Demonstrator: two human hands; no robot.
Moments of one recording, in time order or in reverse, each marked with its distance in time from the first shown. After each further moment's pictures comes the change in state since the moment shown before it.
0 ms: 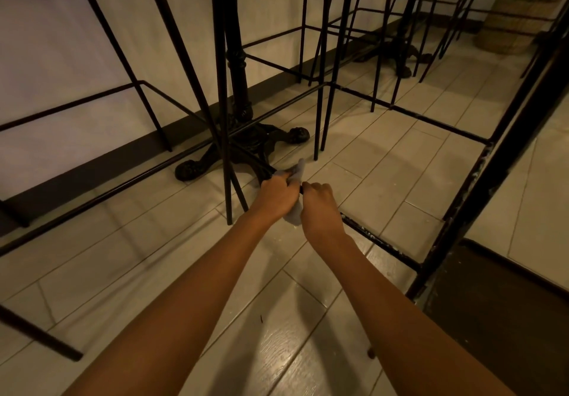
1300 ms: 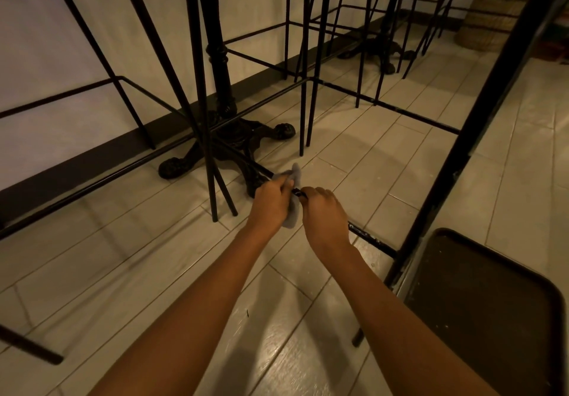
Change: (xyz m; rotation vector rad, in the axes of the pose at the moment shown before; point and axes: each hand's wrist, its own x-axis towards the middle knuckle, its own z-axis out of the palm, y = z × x) left_hand -0.009 -0.012 0.037 -0.117 0.098 0.217; right_hand -0.024 0.033 0.005 0.063 0.177 0.037
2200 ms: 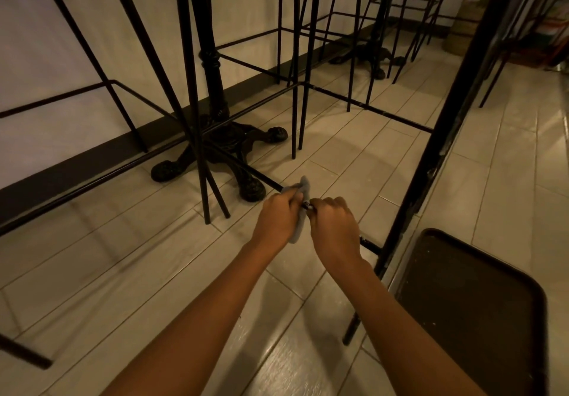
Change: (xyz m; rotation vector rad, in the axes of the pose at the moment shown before) left_hand -0.021 0.006 0.026 0.044 -0.027 0.057; right_hand -0.025 0.018 -0.023 -0.076 0.010 0.031
